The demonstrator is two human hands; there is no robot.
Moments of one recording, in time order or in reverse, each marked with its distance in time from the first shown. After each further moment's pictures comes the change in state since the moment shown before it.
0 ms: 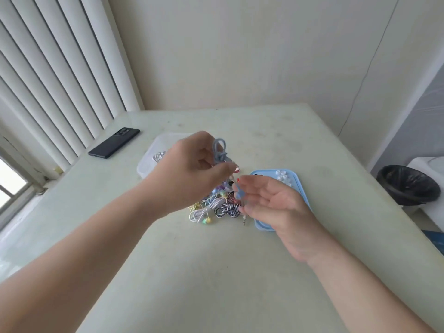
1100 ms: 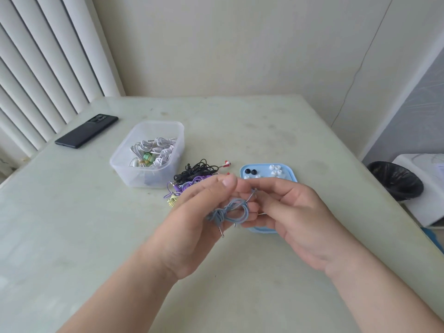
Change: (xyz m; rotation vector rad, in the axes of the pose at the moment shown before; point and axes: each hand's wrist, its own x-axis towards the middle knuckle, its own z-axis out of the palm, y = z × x) left_hand -0.030 -0.030 0.072 -1.115 -0.233 -0.244; right_hand -0.001 -0.006 -0.016 0.054 0.096 0.084
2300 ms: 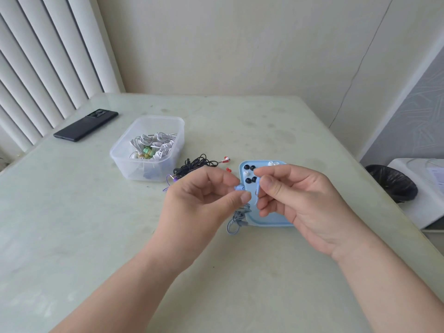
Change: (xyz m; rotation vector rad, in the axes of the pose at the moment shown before) left_hand -0.005 -0.018 -0.002 0.406 0.295 0.294; right_hand -0.002 -0.012 -0.010 -0.021 0.008 -0.078
